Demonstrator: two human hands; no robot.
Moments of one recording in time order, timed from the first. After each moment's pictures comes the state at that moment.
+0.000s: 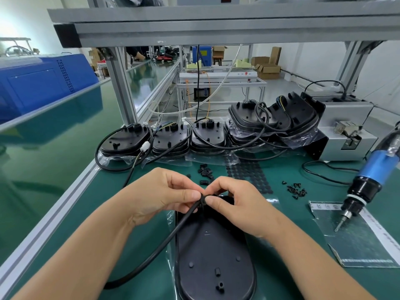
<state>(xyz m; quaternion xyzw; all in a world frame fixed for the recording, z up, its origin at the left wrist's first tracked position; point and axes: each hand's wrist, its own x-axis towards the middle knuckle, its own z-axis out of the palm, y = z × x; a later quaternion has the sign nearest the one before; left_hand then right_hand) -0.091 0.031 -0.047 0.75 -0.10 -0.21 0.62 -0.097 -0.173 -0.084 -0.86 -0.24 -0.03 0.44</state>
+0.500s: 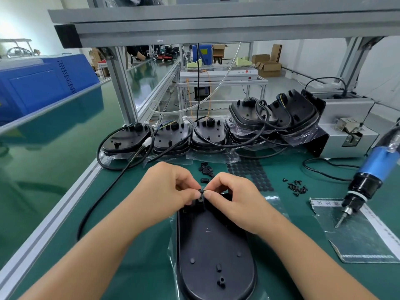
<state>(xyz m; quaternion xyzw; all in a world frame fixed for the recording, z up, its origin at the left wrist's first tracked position) -0.099 0.020 -0.047 0.91 -0.14 0.01 0.38 -0.093 -0.167 -0.093 -0.86 -0.22 -0.07 0.46</state>
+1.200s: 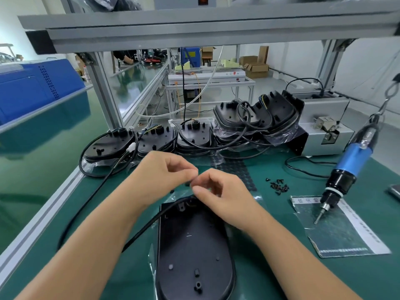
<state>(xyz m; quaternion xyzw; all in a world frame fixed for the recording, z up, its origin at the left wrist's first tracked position) -0.072 -0.003 -0.036 0.86 -0.15 0.00 0.48 -0.090 -0.175 -0.091 -0.83 -0.18 -0.08 0.53</state>
